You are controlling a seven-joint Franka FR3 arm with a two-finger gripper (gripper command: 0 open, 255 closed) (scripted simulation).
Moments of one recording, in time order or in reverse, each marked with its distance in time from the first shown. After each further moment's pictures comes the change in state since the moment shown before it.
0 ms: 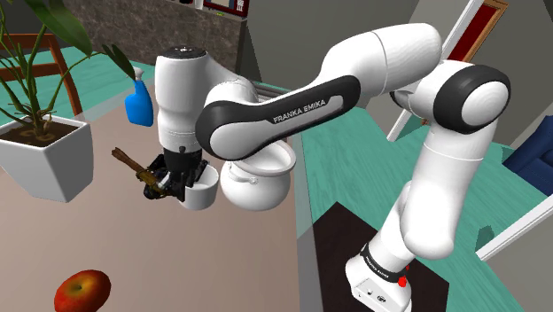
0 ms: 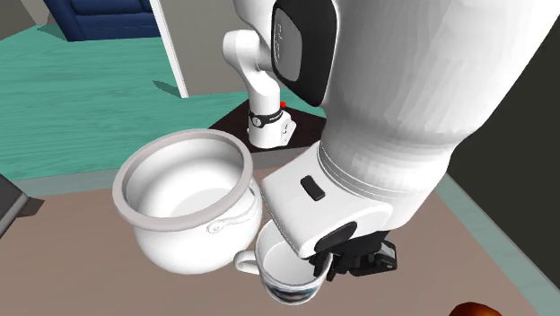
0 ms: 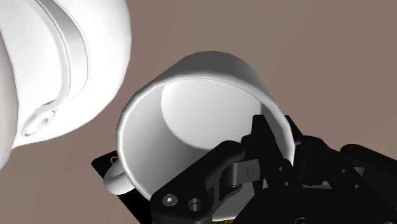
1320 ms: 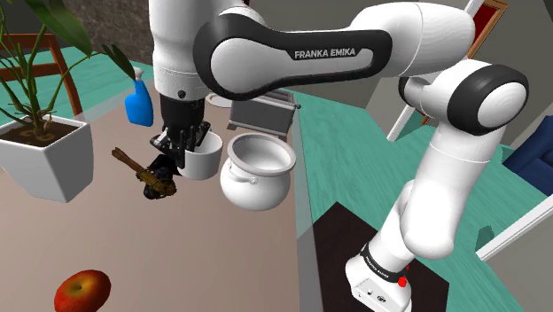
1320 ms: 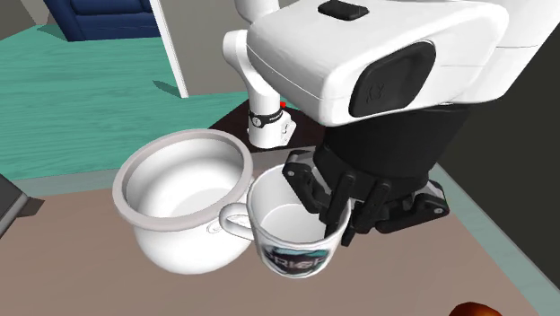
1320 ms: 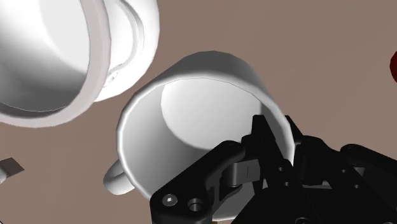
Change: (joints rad) arm -0.001 -0.057 0.014 0.206 0.046 -0.252 -0.042
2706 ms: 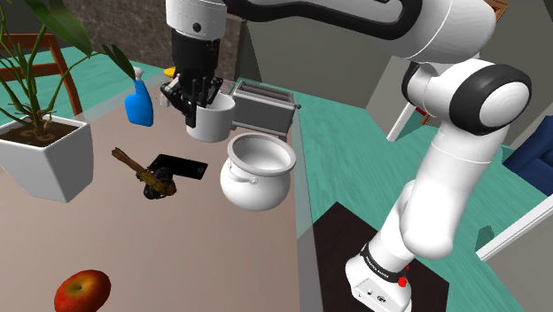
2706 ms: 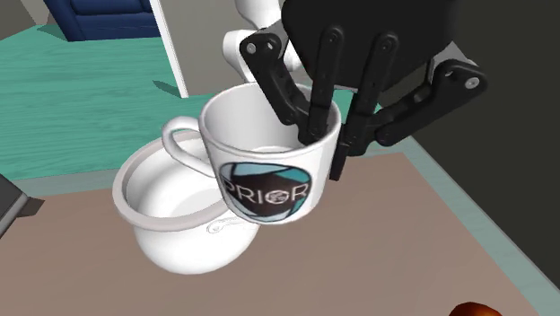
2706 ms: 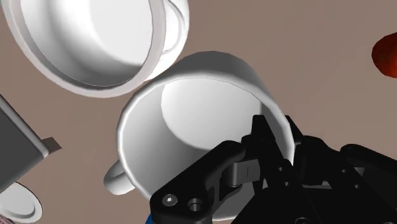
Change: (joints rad) arm -0.018 -0.019 -0.008 0.224 0.015 -0.236 -0.062
